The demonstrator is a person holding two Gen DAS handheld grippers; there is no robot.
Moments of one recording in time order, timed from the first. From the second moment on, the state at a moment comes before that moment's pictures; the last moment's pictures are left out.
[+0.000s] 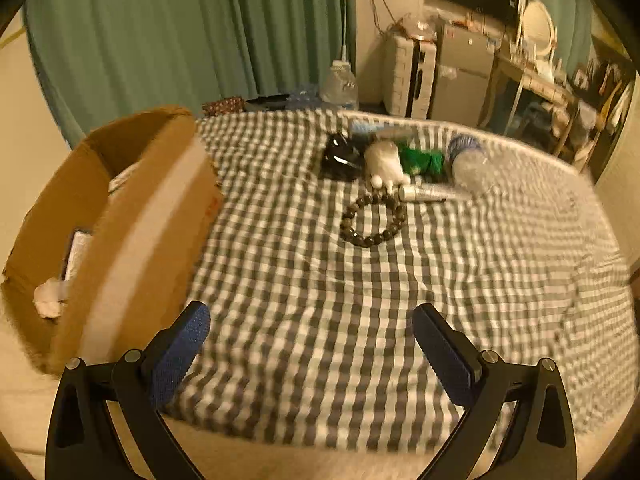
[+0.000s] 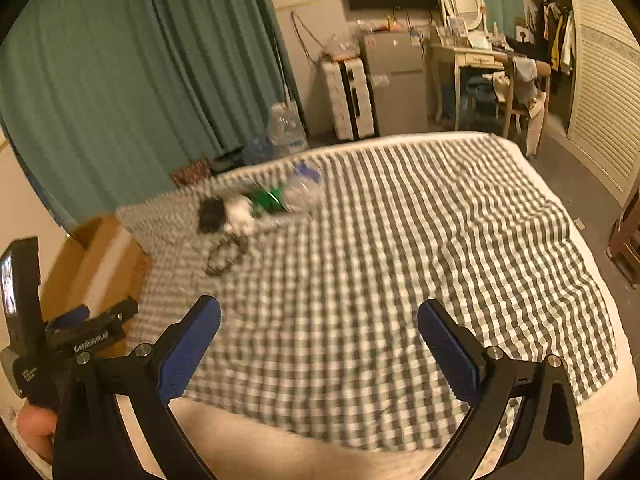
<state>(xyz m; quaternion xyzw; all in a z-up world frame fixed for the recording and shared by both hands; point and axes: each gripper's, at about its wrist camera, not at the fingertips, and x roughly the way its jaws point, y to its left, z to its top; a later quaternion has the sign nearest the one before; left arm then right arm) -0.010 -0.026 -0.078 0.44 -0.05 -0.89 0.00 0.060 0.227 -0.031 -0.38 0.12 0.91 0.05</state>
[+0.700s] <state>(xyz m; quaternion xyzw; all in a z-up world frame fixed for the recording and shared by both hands) -0.159 0.008 -0.188 0.48 -0.03 -0.88 -0.06 -0.132 0.248 -0.105 -0.40 0.17 0.90 0.02</state>
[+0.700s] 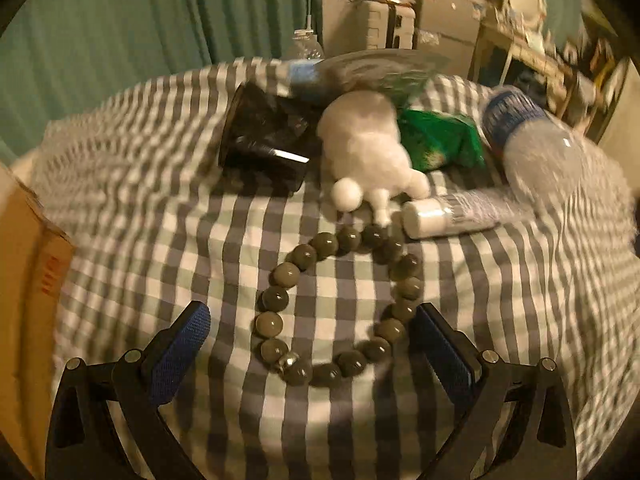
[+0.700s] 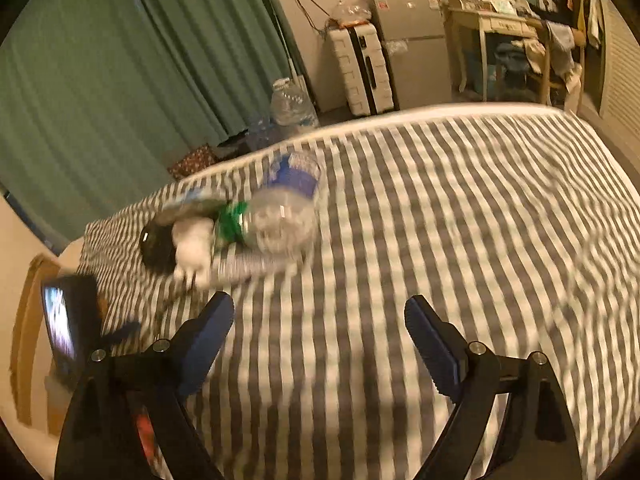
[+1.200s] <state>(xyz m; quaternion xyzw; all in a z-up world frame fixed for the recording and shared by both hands) -0.143 -0.025 -0.176 0.43 0.07 -0.89 -0.10 -0.215 0.231 -0.133 -0.45 0.19 0.87 0.00</state>
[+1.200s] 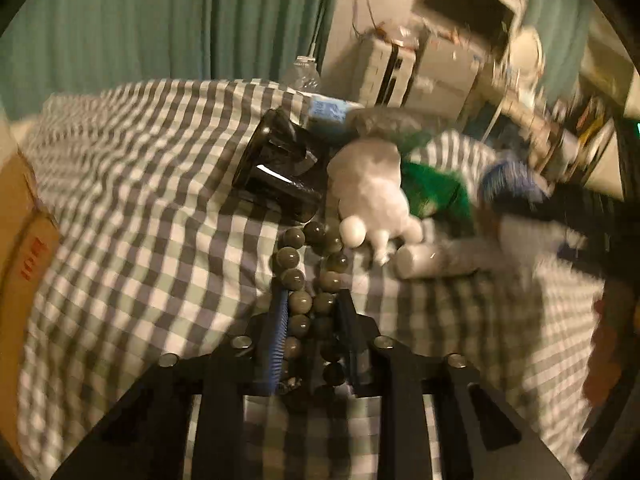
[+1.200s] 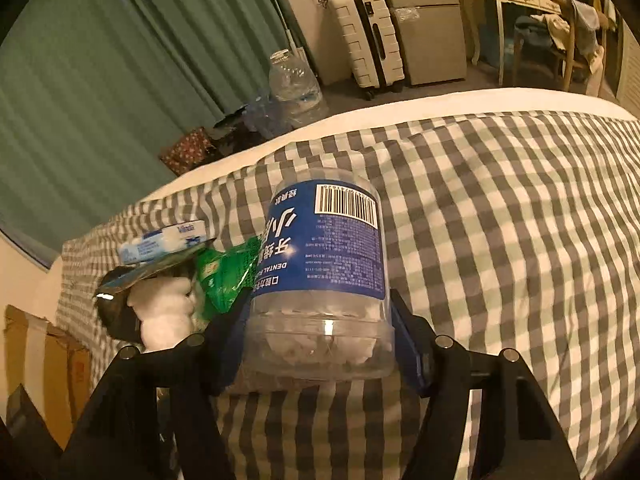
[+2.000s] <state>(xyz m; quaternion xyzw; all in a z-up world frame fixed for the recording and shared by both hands) -0.050 -0.001 -0.111 0.48 0.06 -0.86 -0.16 0.028 0.204 -0.072 -0.48 0.14 0.86 0.03</state>
